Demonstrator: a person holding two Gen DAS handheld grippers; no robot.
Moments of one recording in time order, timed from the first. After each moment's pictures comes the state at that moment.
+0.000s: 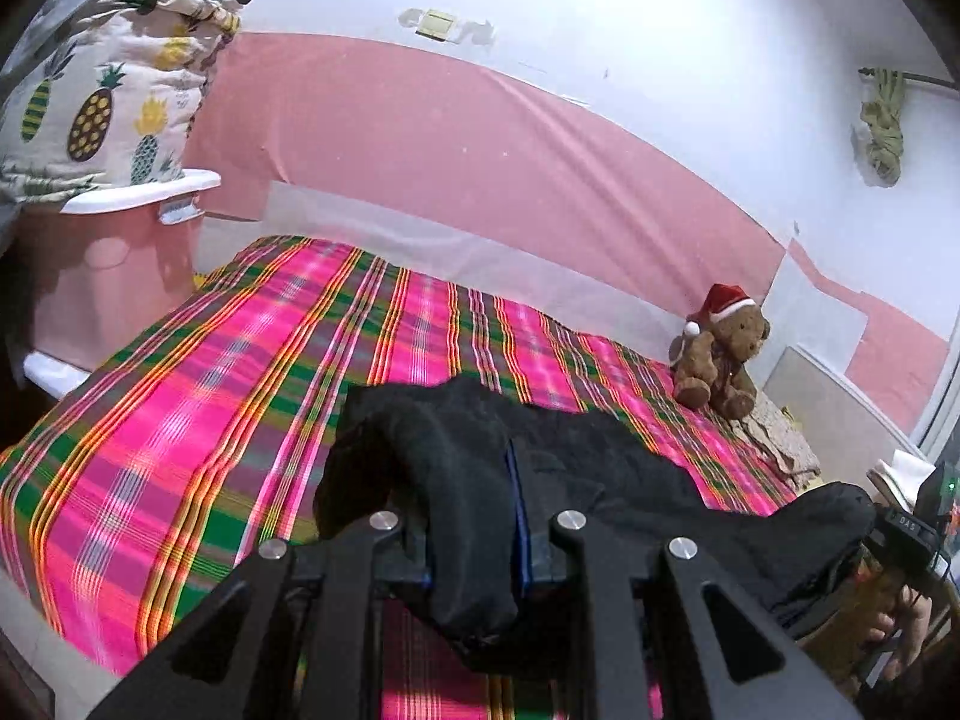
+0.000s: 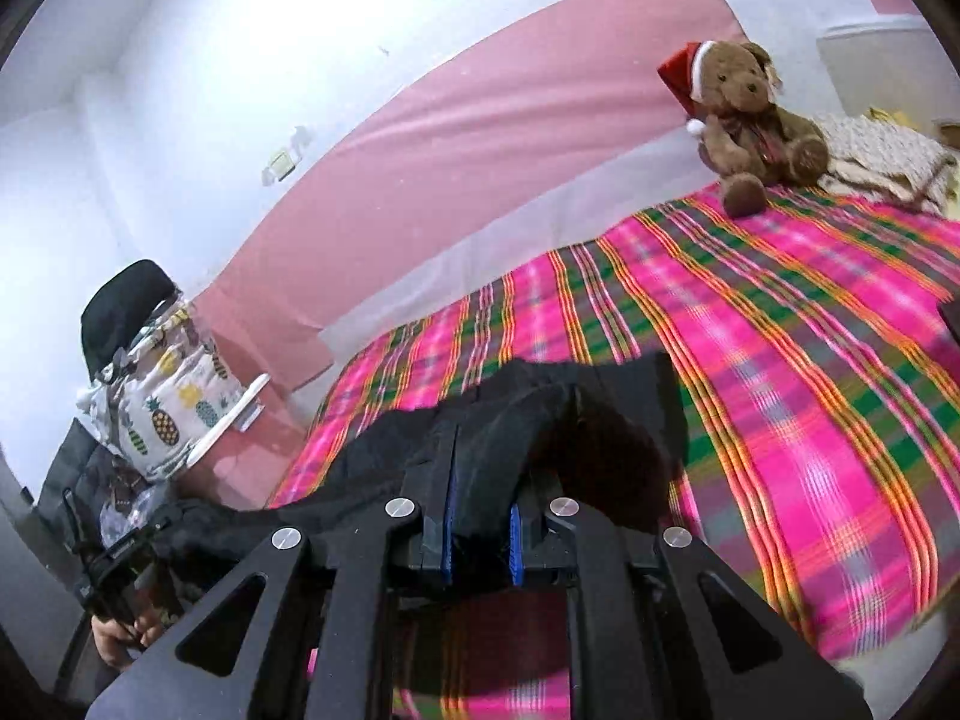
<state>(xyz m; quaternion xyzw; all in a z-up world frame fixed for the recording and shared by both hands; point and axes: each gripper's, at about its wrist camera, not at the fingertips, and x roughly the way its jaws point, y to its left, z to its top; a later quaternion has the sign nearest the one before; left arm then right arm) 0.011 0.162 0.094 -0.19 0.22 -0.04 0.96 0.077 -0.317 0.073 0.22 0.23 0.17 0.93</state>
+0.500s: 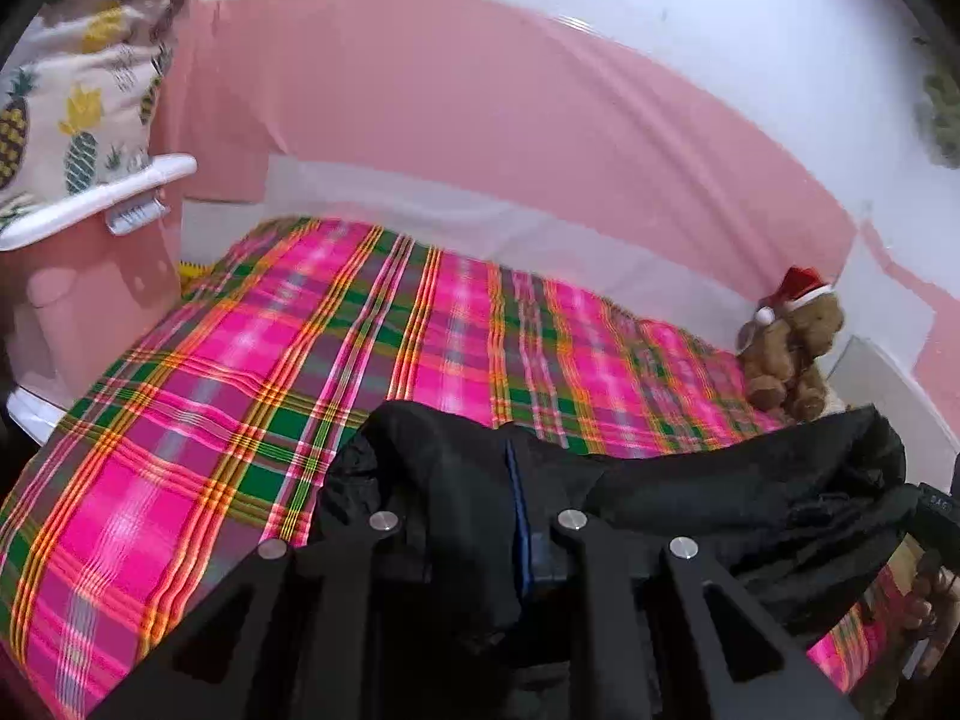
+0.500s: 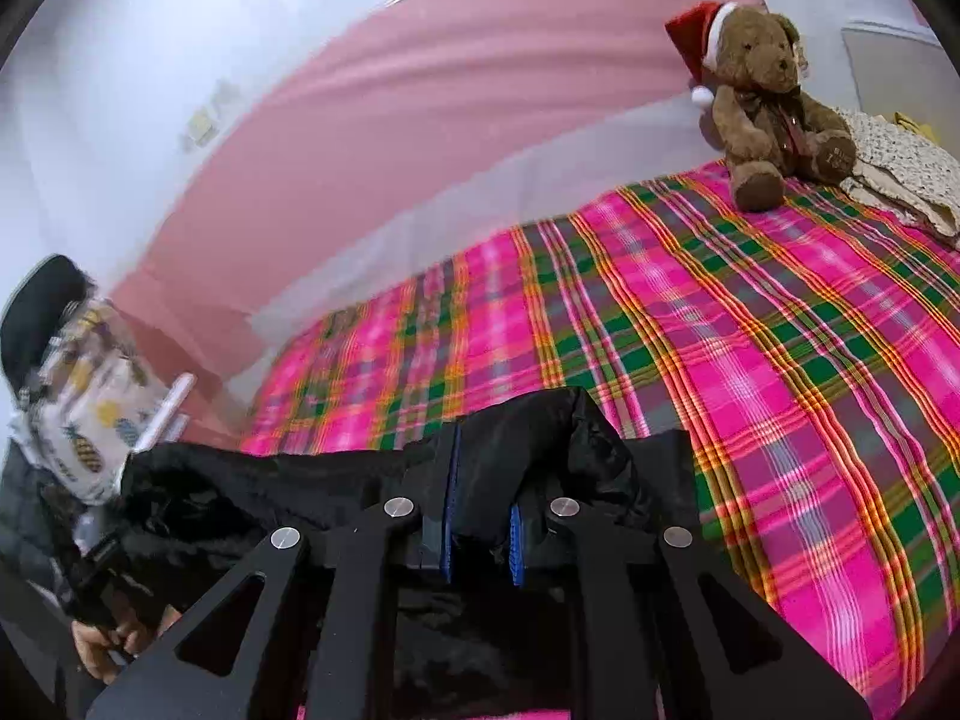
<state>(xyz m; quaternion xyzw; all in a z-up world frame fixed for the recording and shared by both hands) 0.190 0.167 0.077 -0.16 0.28 0.00 0.95 0.256 -0.290 0.077 0.19 0.32 0.12 0.92</state>
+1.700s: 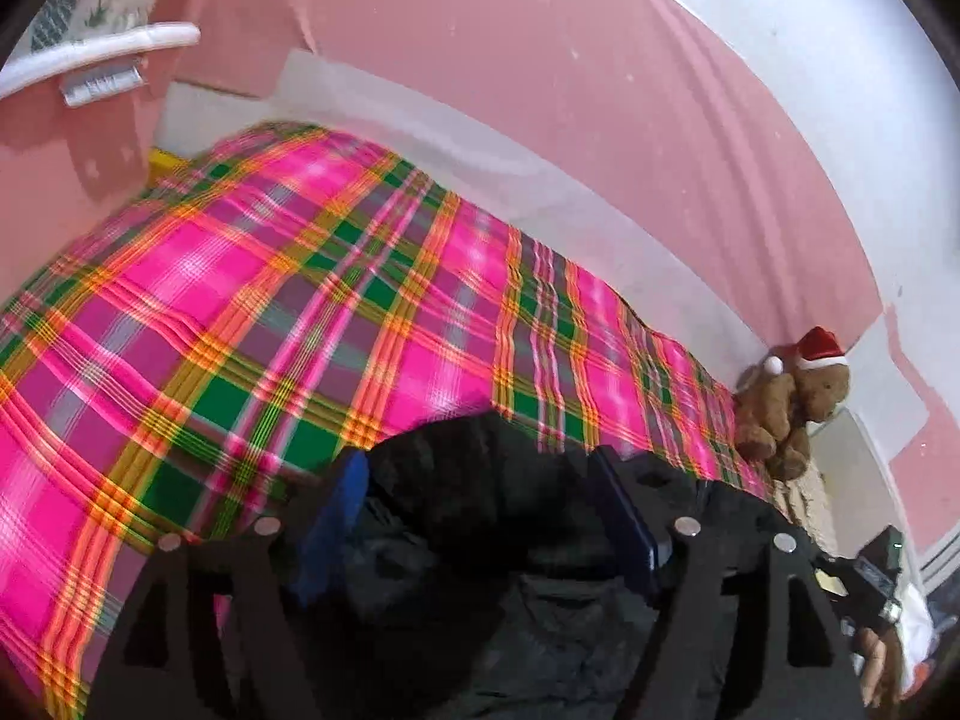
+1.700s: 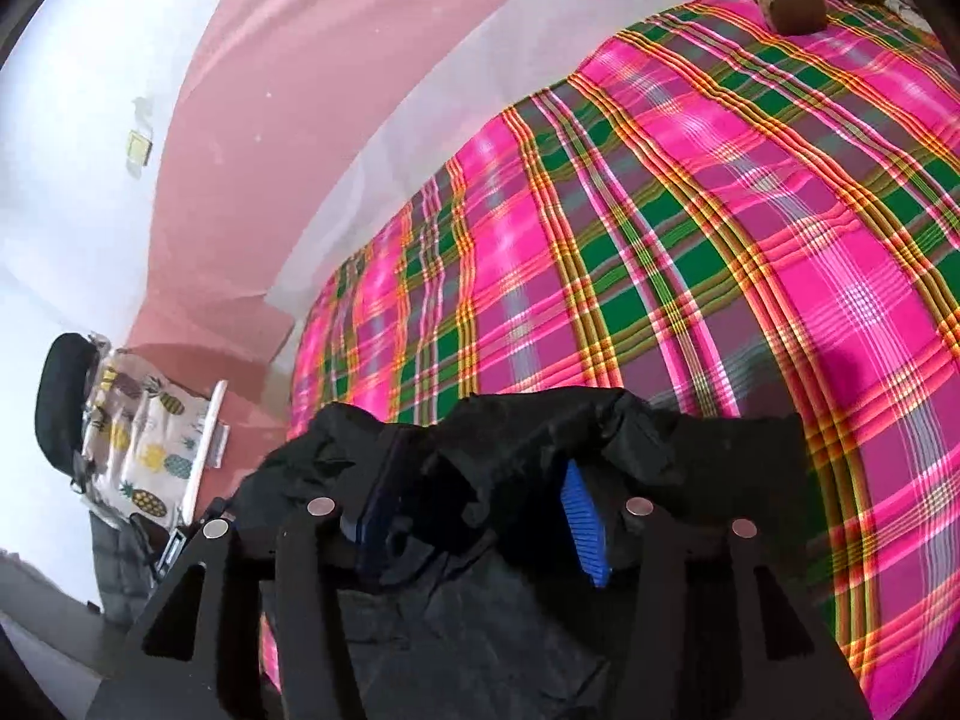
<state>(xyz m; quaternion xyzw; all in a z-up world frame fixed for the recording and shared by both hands) 0.284 0.207 0.034 -0.28 0.32 -0.01 0.90 0.373 -0.307 0.013 0.31 0.42 0.20 0.83</state>
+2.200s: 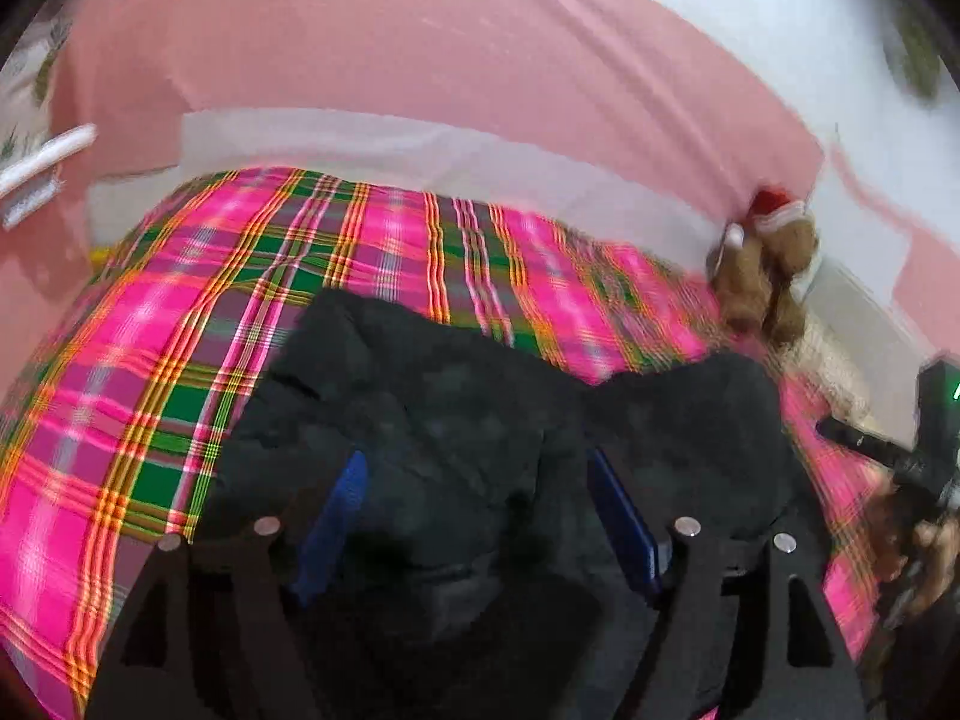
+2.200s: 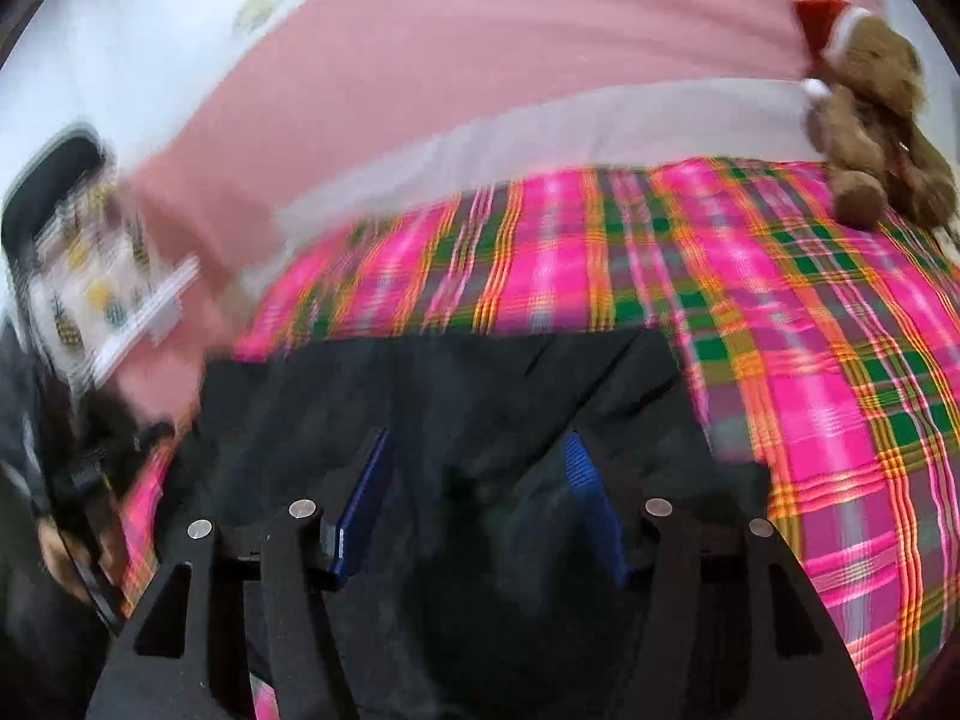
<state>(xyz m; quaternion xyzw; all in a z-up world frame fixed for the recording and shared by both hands) 0.245 0.119 0.020 -0.10 0.34 -0.07 0.93 0.311 -0.220 0.022 0.07 0.37 0.20 0.91</state>
